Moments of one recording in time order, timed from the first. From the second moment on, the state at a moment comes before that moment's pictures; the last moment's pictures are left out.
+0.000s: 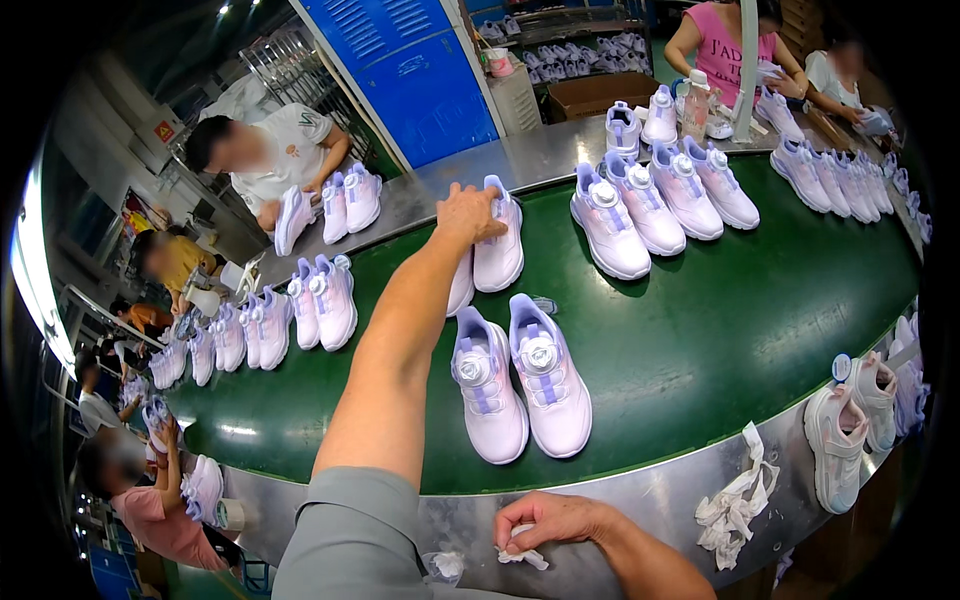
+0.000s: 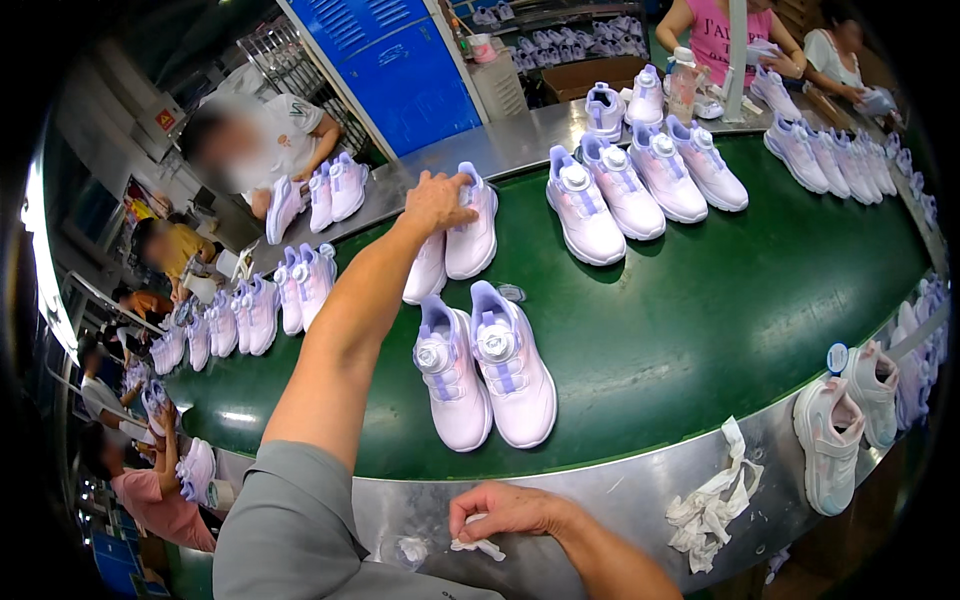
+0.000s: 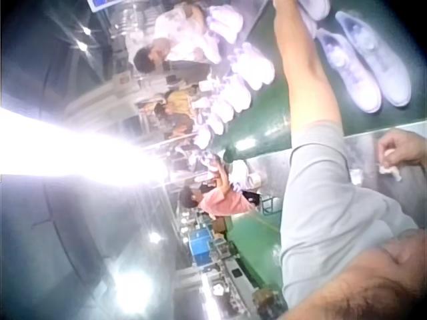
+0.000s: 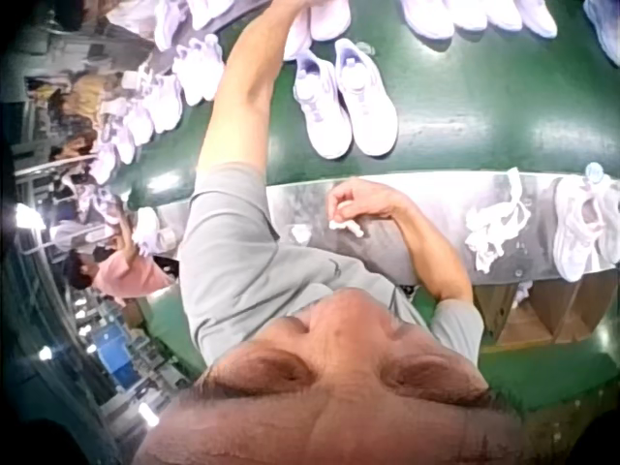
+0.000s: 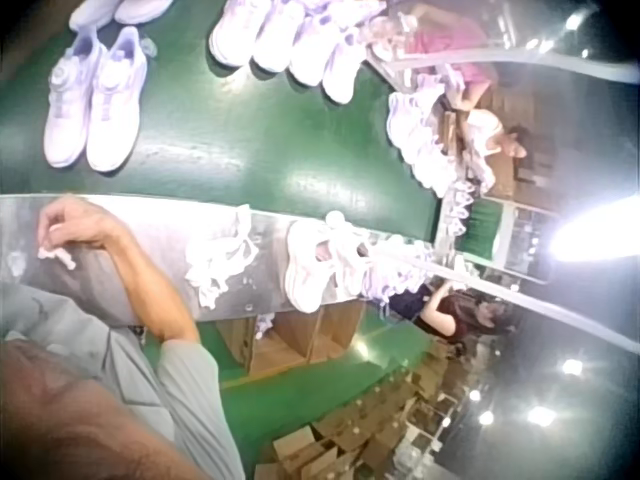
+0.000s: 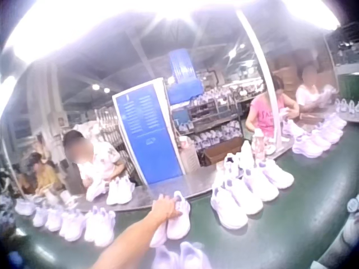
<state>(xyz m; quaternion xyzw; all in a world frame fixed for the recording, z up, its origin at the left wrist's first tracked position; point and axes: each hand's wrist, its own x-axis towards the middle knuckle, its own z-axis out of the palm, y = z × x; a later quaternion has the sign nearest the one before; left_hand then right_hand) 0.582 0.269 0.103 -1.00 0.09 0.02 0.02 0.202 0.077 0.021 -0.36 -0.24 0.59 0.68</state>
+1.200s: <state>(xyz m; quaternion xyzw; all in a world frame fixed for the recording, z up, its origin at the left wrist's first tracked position) 0.382 0.276 0.173 -0.81 0.55 0.02 0.20 0.203 0.080 0.032 -0.36 -0.17 0.59 0.70</state>
